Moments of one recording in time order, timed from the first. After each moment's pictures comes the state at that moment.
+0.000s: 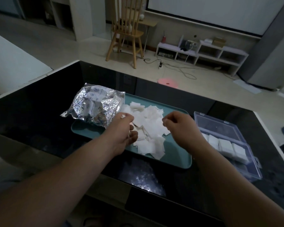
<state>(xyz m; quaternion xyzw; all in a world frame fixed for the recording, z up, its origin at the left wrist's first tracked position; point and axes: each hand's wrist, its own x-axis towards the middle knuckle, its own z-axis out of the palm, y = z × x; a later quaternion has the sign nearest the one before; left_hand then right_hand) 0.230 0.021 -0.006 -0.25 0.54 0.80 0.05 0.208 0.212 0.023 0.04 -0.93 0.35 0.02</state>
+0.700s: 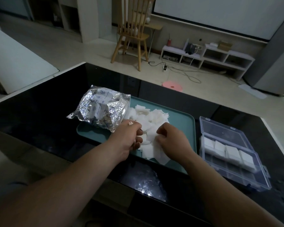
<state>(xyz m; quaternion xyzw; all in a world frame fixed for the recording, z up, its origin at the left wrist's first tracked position) 0.226 0.020 -0.021 -0.21 0.58 0.78 0.03 0.198 0.187 -0.023 0.08 -0.96 0.25 -0.01</state>
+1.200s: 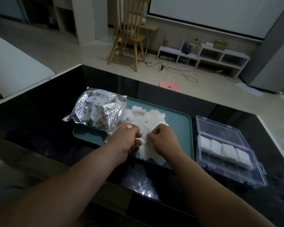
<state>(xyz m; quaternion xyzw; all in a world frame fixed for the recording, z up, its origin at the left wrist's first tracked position) 0.224 0.027 -0.029 -0.20 0.61 0.77 0.05 0.195 0.164 -0.030 -0.03 -0.93 0.37 -0.03</state>
